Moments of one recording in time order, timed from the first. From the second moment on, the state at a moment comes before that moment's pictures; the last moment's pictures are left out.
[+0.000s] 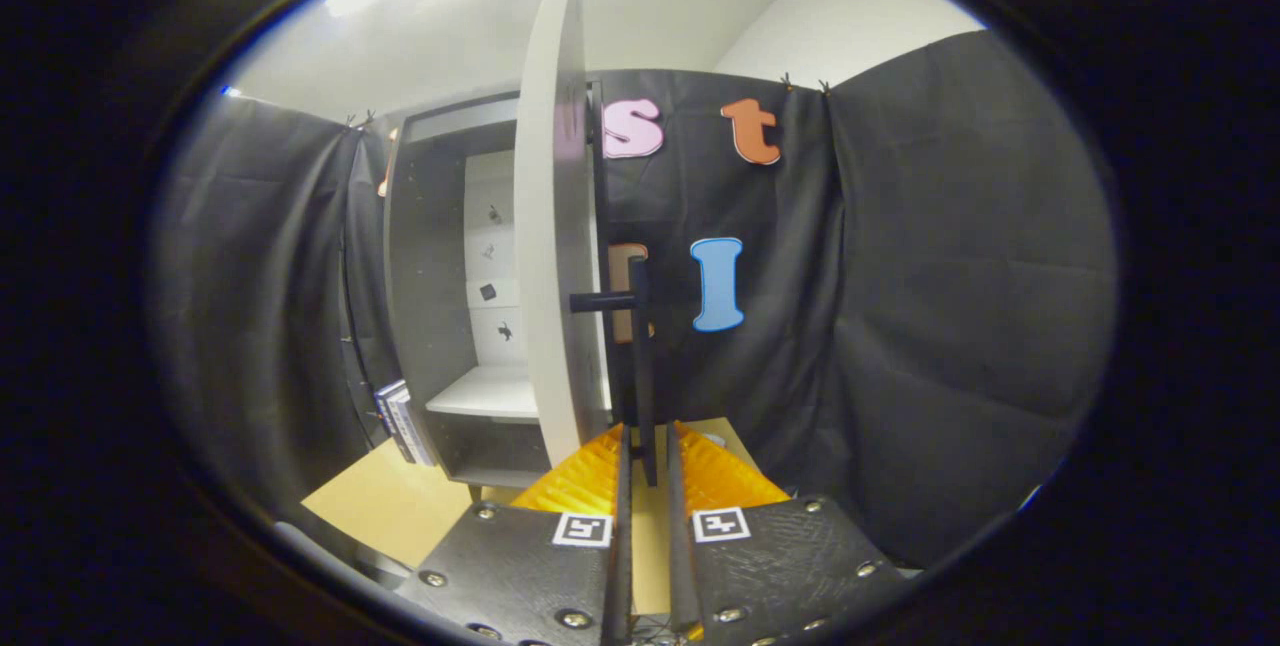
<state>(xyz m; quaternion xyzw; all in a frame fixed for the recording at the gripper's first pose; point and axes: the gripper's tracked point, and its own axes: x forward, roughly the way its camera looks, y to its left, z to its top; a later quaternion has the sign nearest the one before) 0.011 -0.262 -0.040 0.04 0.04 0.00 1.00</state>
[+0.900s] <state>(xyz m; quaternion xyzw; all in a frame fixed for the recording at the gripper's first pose) -0.013 -0.088 -0.087 0.07 0.06 0.07 0.99</state>
